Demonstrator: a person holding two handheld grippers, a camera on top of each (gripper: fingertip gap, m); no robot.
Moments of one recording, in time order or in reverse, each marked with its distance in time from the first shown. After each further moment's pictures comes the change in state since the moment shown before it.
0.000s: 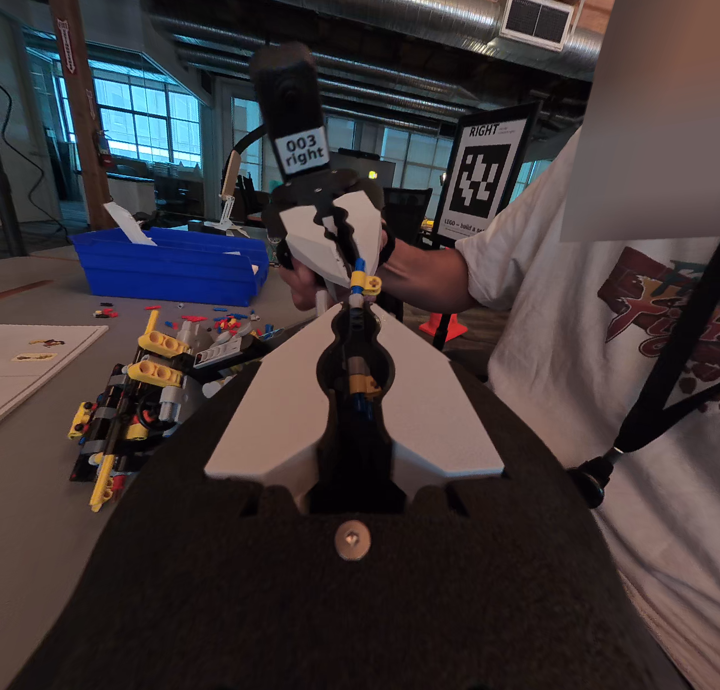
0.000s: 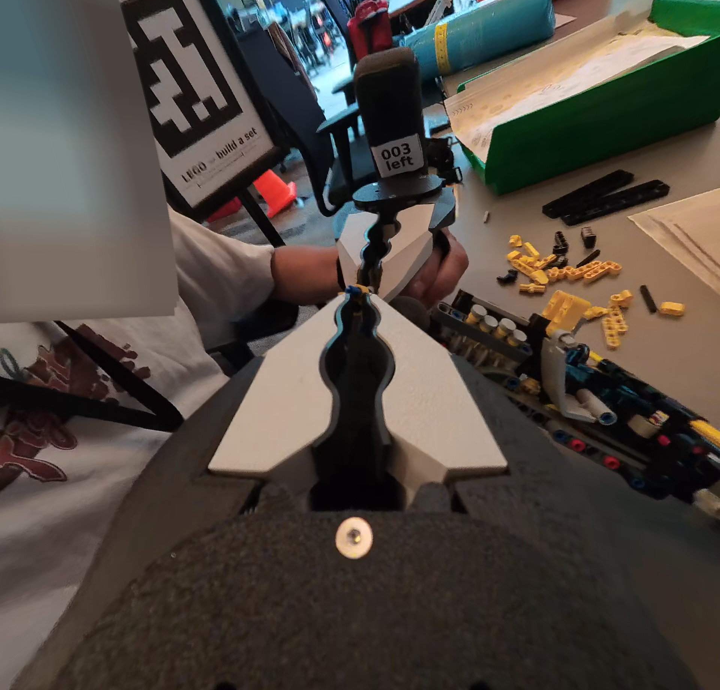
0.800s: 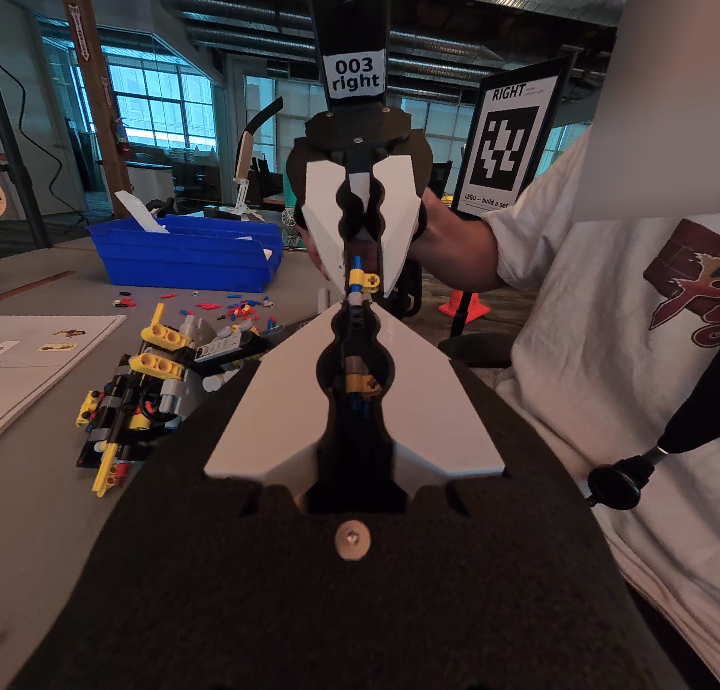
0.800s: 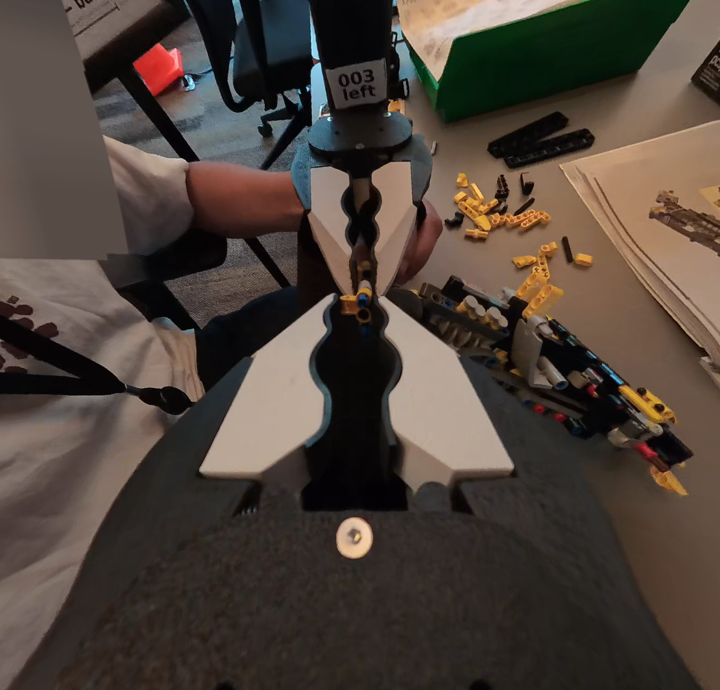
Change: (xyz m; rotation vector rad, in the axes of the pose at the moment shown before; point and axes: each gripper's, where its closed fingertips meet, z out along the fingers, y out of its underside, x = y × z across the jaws) left arm -0.002 0.012 0.010 -0.060 -0.044 0.048; right arm 0.004 0.017 -0.002 -0.259 0.240 -0.130
